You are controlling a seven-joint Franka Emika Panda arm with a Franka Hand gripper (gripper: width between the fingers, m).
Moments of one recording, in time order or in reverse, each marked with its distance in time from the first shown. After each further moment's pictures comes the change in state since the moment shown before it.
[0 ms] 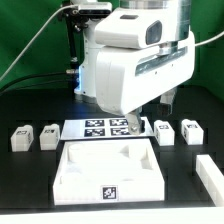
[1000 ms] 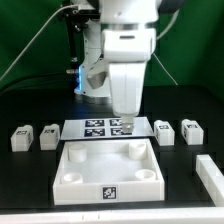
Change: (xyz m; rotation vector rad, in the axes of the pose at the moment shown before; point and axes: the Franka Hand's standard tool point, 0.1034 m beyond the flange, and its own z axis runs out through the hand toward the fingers) arm -0.096 -0.067 0.047 -0.009 0.012 -0.607
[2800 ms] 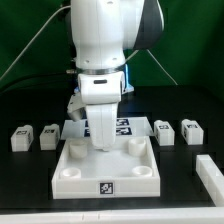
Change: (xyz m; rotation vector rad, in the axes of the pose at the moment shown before) arm -0.032 -0.033 0.062 0.025 0.031 -0.023
